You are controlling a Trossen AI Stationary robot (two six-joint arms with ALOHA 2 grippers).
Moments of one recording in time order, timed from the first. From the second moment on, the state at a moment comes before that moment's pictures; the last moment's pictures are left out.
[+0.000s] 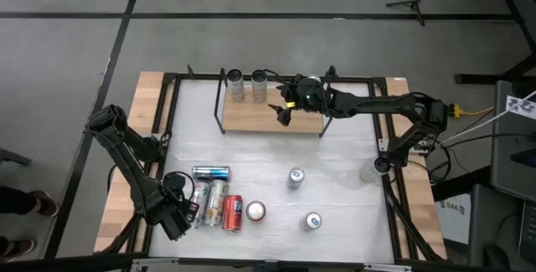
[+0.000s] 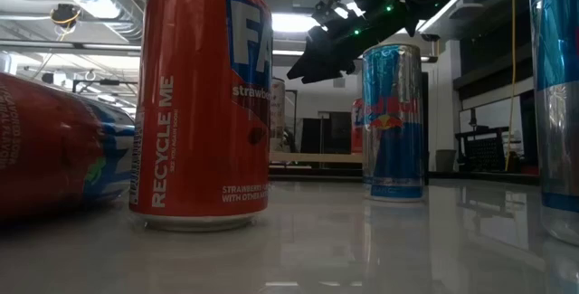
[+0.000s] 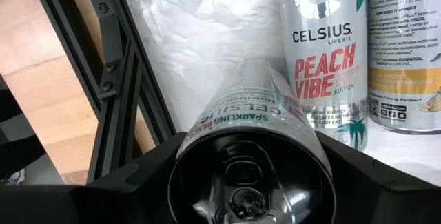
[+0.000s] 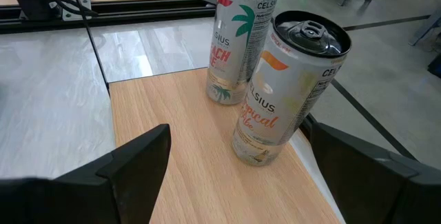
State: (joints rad) left arm -0.88 1.57 1.27 -1.39 0.07 -2.19; right arm -0.29 1.62 1.07 0.12 0.12 -0.08
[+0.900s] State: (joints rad) left arm -0.77 1.20 1.27 -1.52 0.06 -2.02; right arm -0.29 1.62 1.07 0.12 0.12 -0.08
